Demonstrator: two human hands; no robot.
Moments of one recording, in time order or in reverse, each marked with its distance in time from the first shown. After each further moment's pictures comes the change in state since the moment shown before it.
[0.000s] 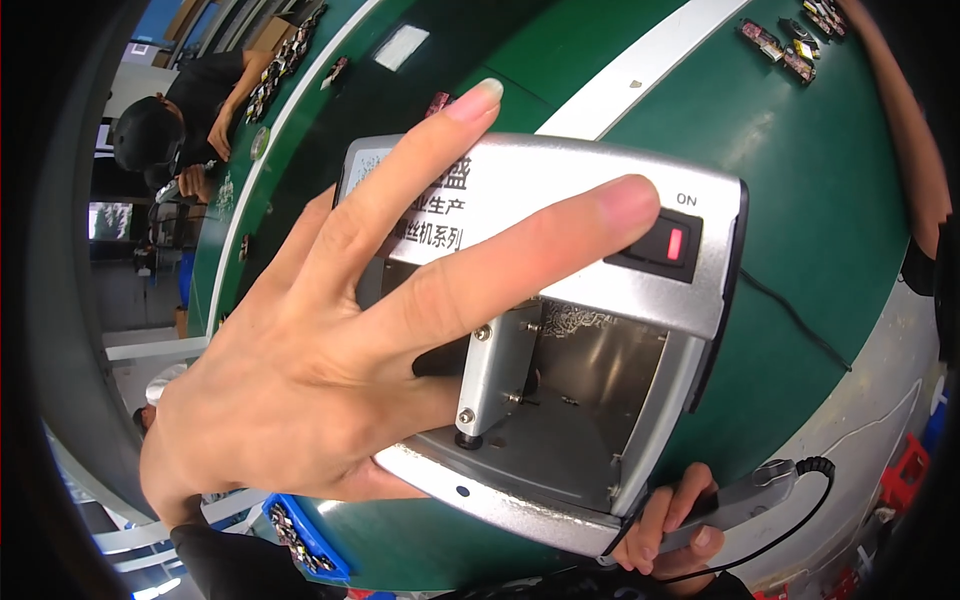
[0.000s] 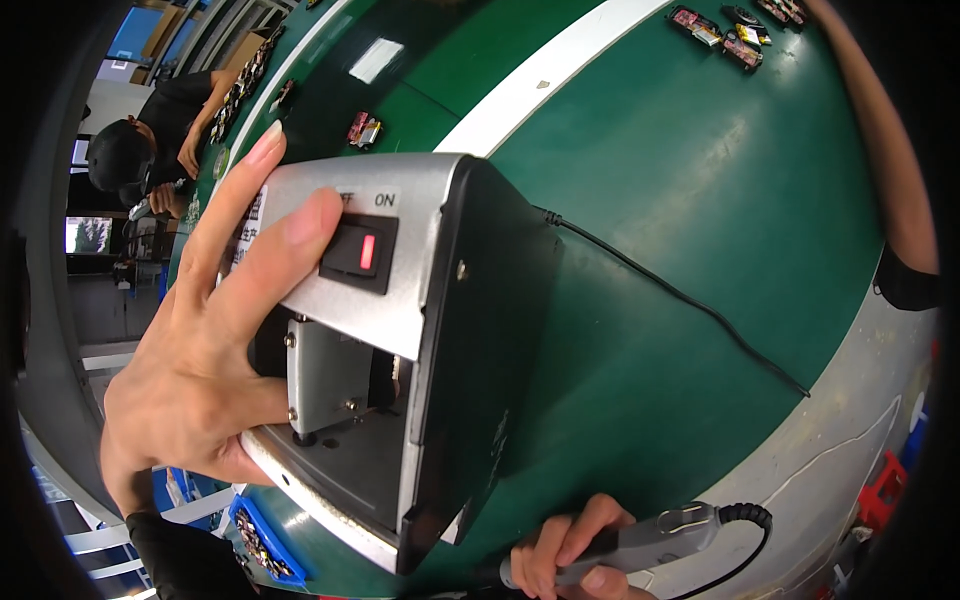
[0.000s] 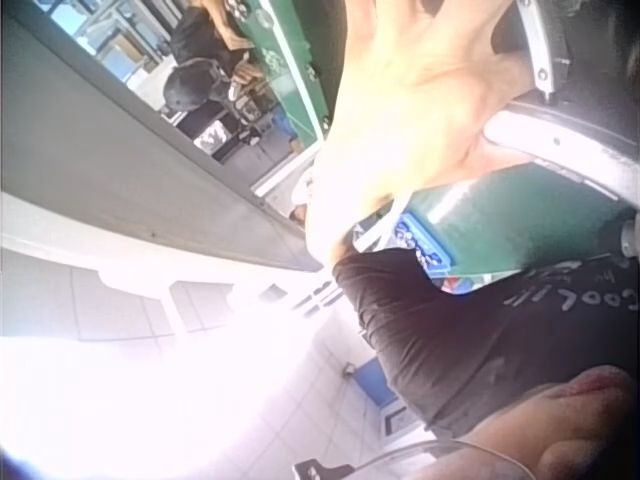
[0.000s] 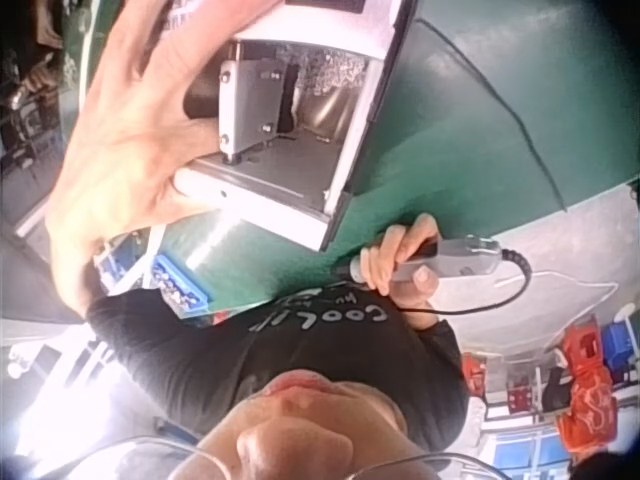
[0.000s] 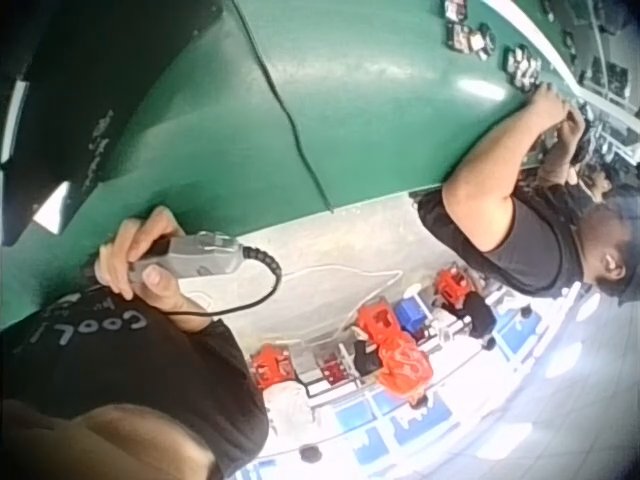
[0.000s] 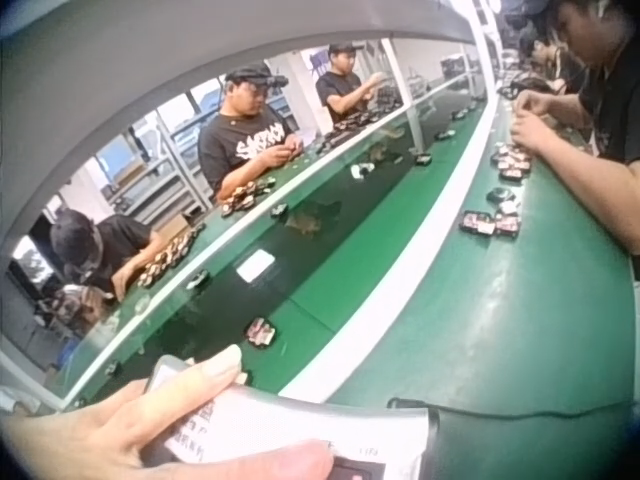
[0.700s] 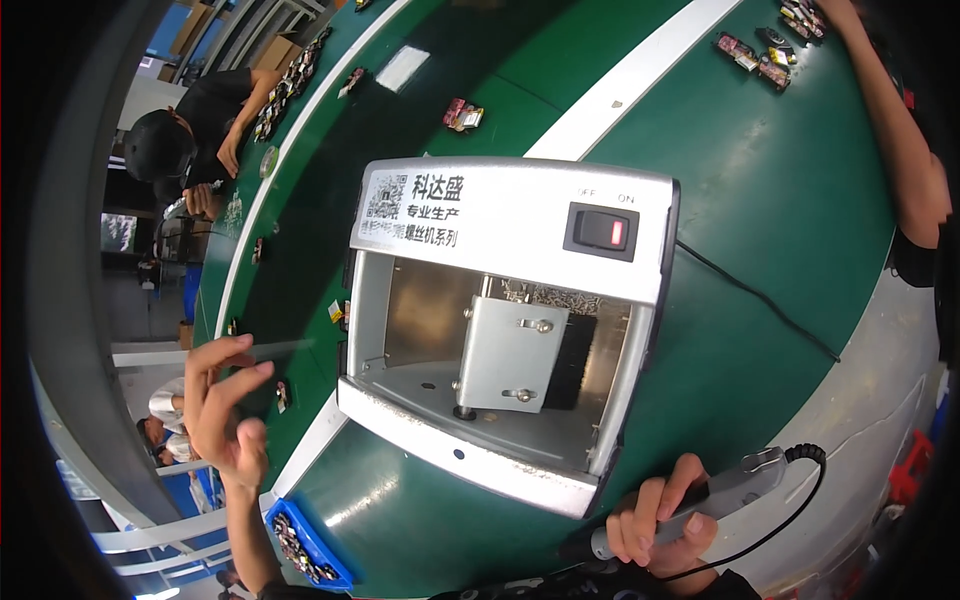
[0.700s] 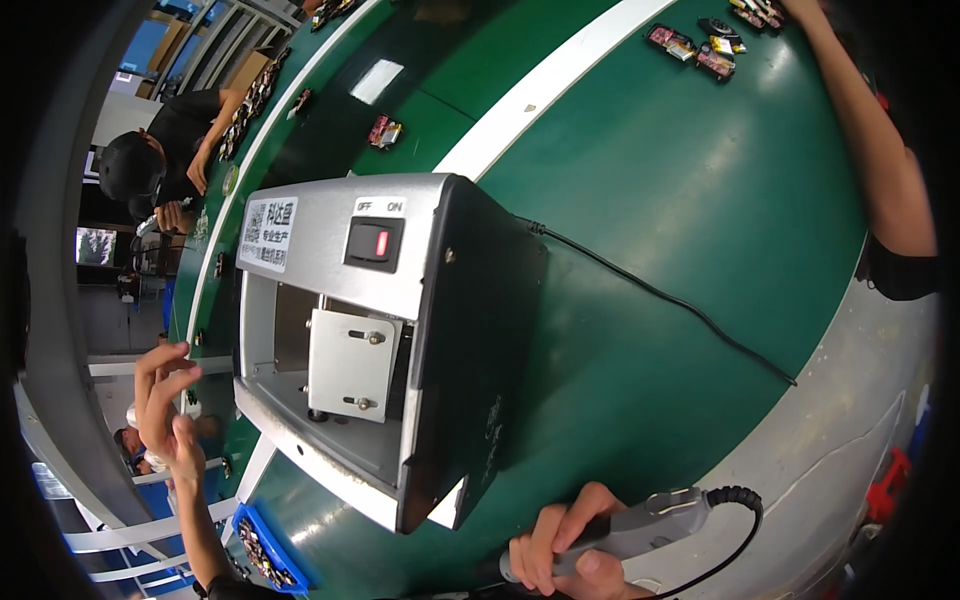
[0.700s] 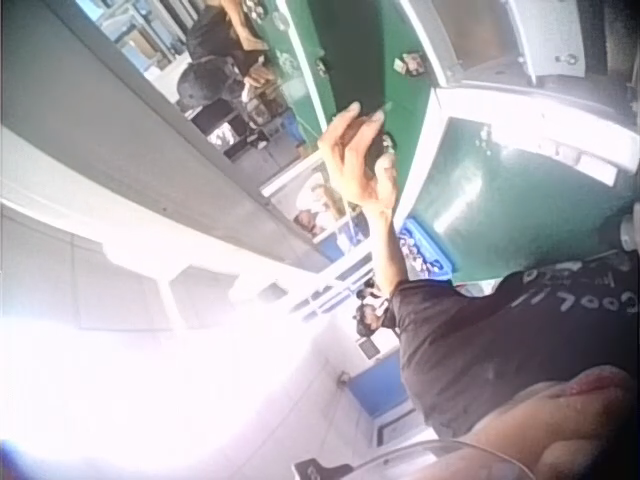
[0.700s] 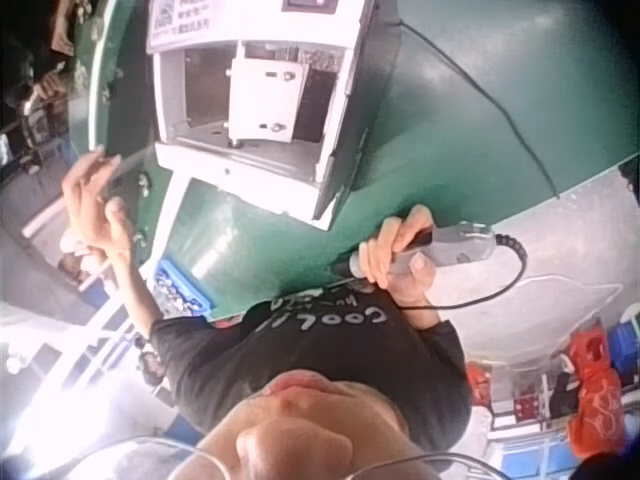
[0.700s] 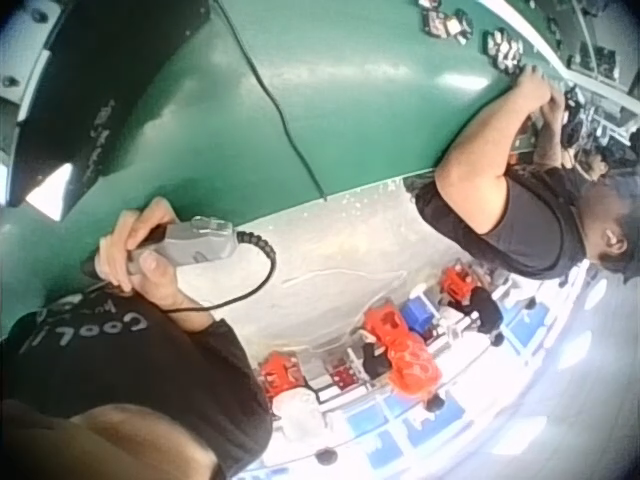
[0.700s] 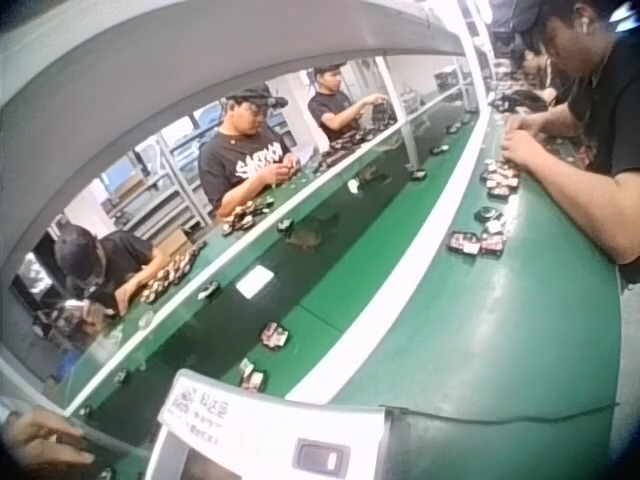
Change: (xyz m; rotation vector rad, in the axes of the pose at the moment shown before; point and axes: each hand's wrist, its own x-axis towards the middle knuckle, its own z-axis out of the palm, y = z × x) left_hand -0.155 -0.002 0.050 -0.068 0.655 -0.524; right_hand 0.006 0.002 0.004 -0.036 -0.033 -0.007
